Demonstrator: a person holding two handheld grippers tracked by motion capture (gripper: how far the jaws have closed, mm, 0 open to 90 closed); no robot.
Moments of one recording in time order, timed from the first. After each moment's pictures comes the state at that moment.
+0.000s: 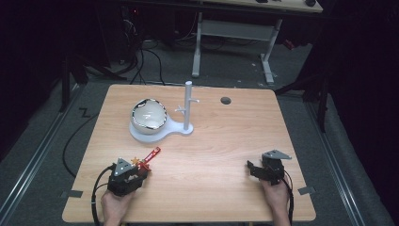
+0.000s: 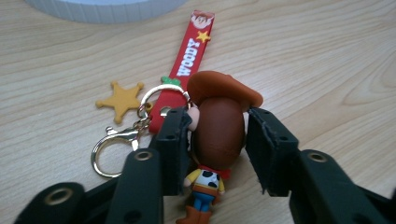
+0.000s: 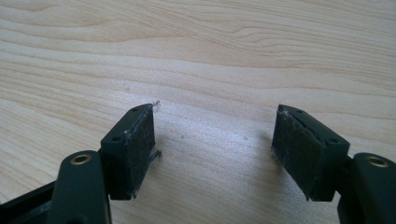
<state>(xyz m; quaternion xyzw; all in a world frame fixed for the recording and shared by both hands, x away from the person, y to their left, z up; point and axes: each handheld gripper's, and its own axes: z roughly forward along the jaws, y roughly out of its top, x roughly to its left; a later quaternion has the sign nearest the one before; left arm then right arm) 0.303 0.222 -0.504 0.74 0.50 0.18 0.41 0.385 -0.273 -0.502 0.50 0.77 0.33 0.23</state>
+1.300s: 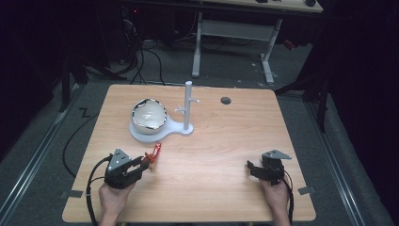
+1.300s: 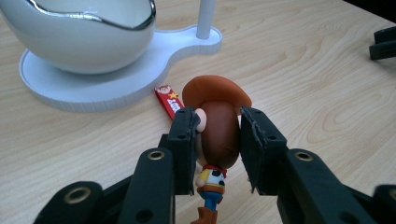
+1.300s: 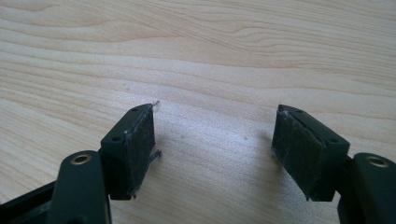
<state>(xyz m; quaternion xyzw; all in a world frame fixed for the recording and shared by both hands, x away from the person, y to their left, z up) 0.303 0.213 -0.443 0.74 0.46 0.21 0.45 0.385 -0.273 -0.502 0.50 0.77 0.33 0.23</state>
